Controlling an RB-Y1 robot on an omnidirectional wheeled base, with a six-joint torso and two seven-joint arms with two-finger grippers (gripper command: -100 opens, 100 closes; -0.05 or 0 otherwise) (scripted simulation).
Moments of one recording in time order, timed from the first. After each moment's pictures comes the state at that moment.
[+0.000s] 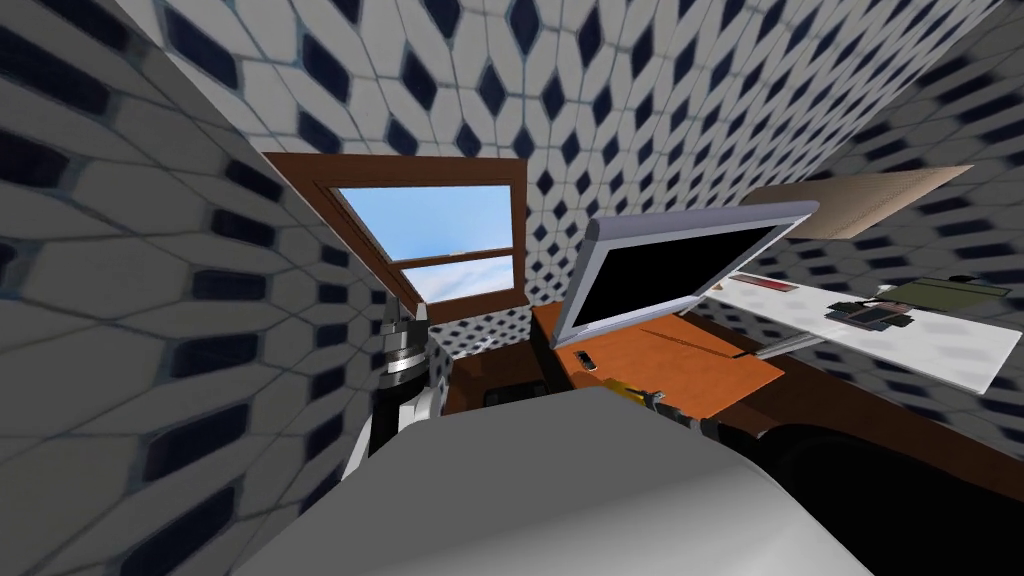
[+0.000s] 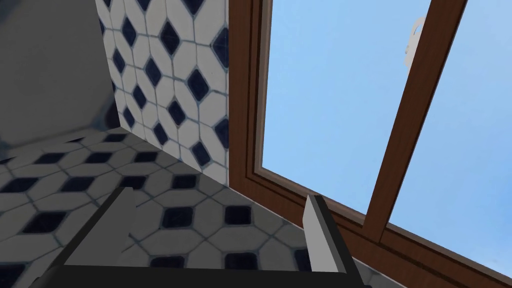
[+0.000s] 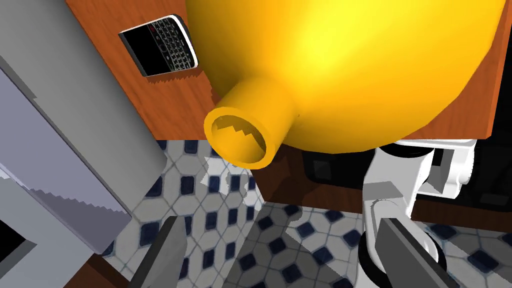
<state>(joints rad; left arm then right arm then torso) 0.55 0.02 -0.01 -2.29 -0.05 -0.49 0.09 1.06 -1.15 0.06 -1.69 0.82 -0.43 1.10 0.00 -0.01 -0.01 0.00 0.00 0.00</state>
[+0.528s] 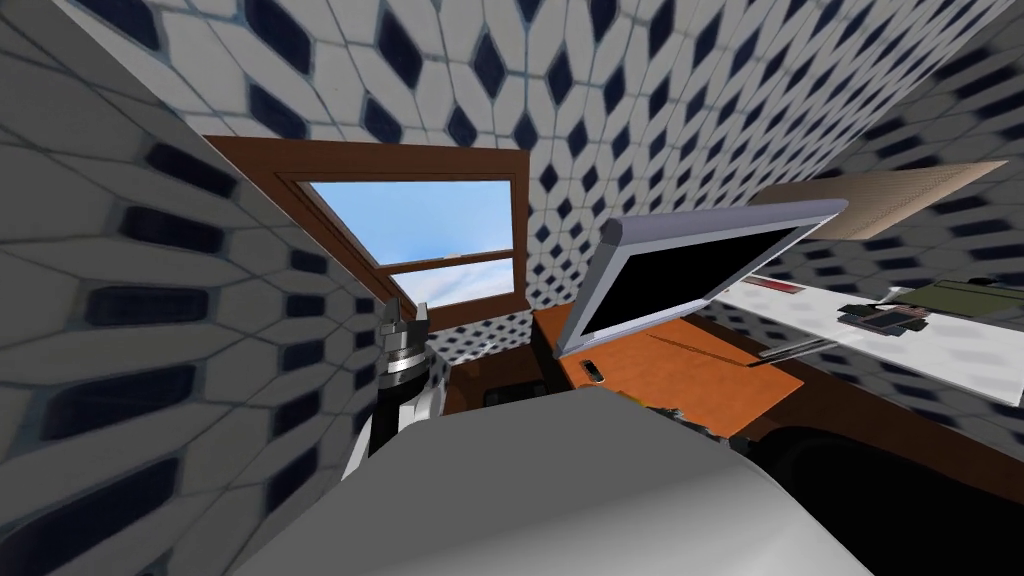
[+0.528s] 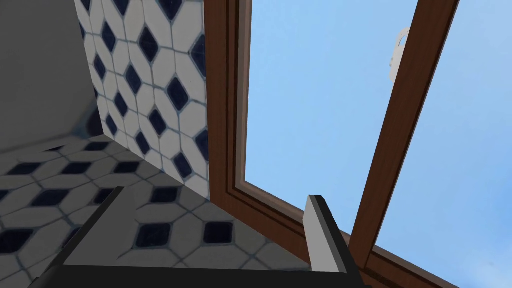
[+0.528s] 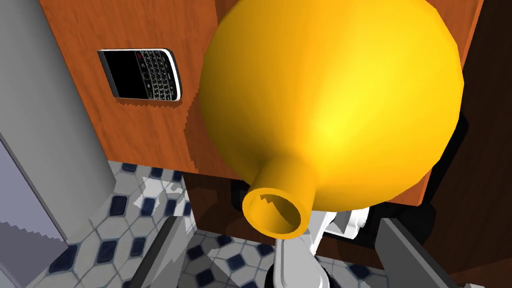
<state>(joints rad) 0.55 0.02 -0.01 -2.29 -0.05 -0.49 0.09 1.12 -1.23 0.08 -1.63 0.90 -0.41 1.25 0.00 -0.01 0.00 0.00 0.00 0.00</state>
